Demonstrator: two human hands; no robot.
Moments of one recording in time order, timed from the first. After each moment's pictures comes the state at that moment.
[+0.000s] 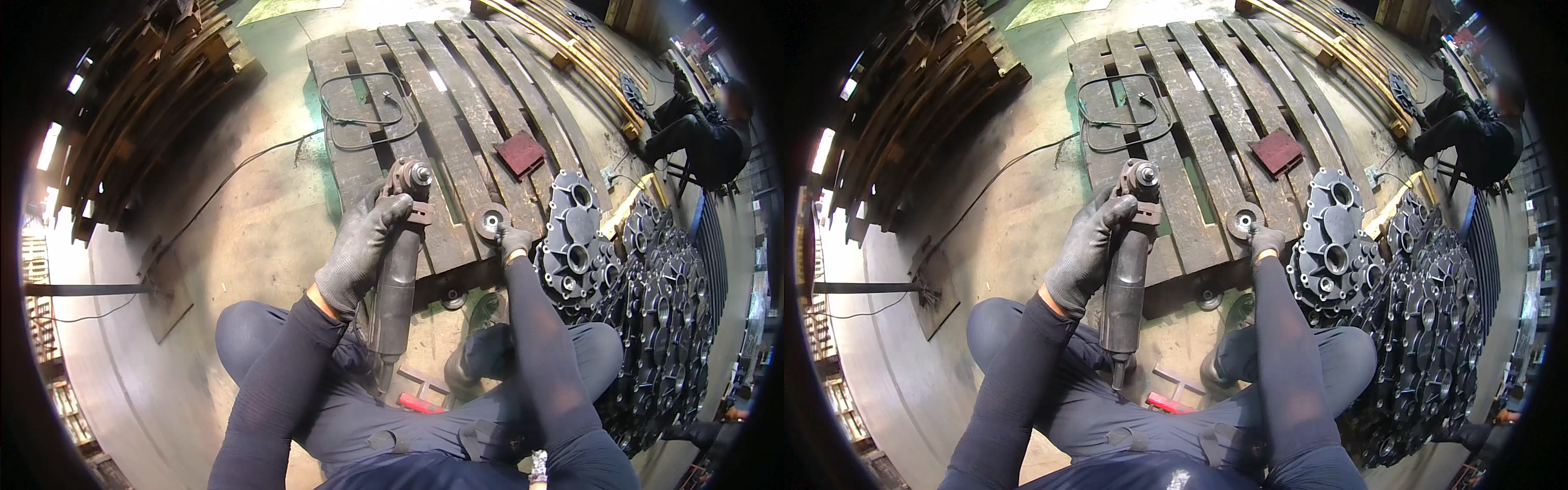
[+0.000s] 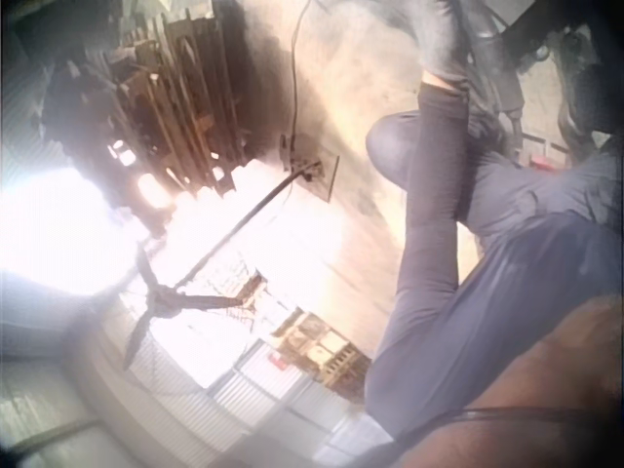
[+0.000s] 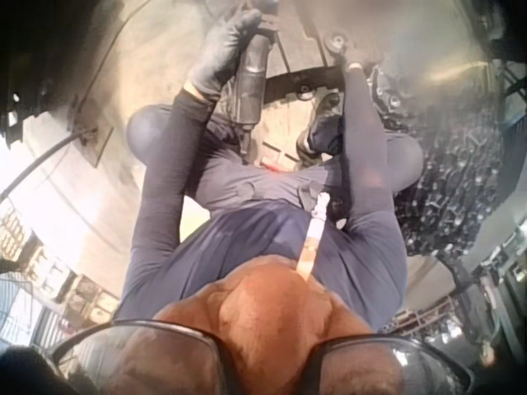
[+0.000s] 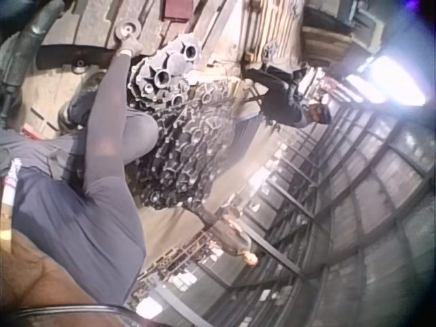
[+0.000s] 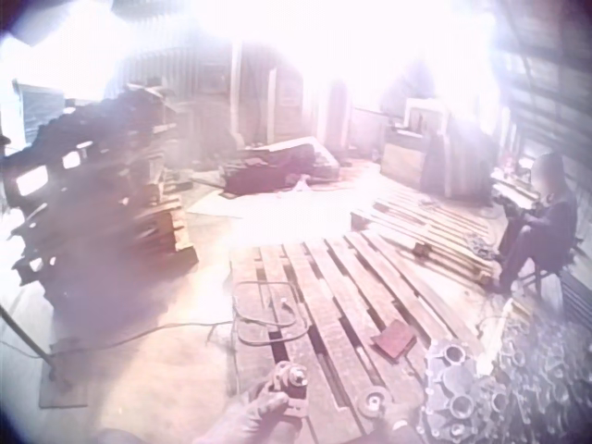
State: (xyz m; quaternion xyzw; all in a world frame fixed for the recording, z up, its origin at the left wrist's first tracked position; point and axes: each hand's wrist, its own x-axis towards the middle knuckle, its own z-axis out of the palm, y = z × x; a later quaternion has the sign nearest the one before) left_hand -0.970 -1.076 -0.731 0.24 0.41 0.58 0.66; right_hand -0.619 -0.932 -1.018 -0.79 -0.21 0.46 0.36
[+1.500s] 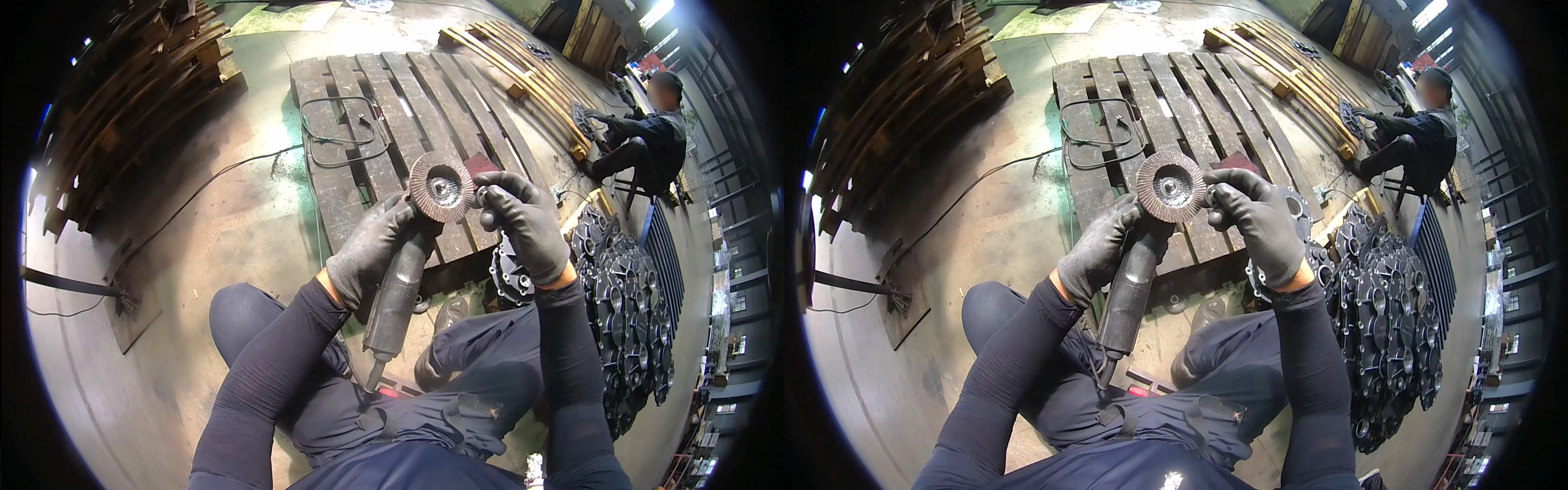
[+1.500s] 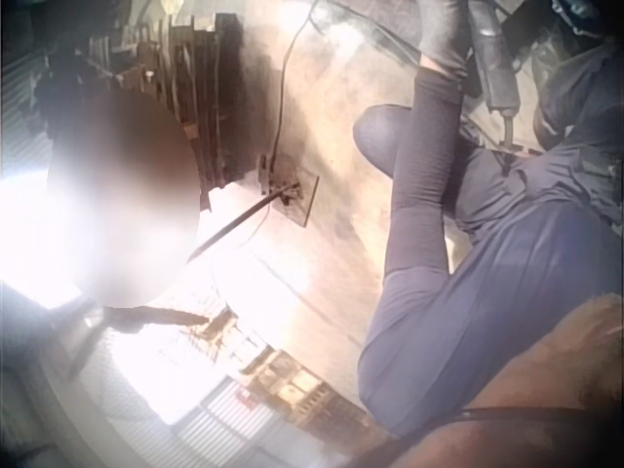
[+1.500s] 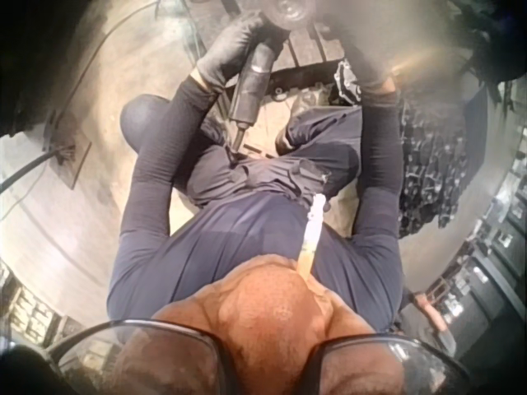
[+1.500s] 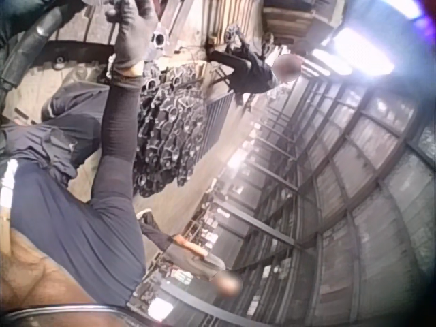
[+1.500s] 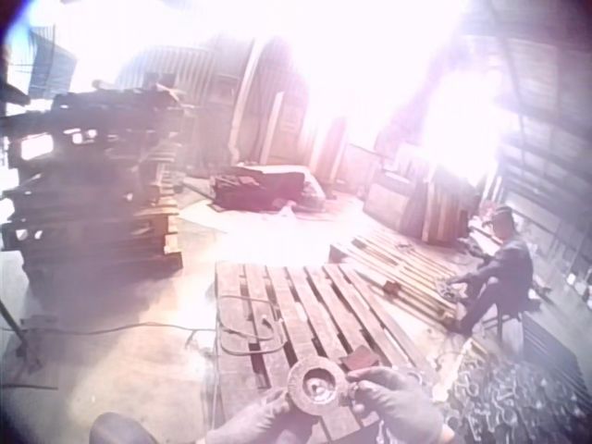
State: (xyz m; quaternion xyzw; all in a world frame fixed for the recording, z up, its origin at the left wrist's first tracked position) left_hand -0.998 -1.163 -0.689 0.34 0.30 0.52 0.72; right_hand -0.759 -1.107 -0.593 -0.45 -0.56 0.59 0.37
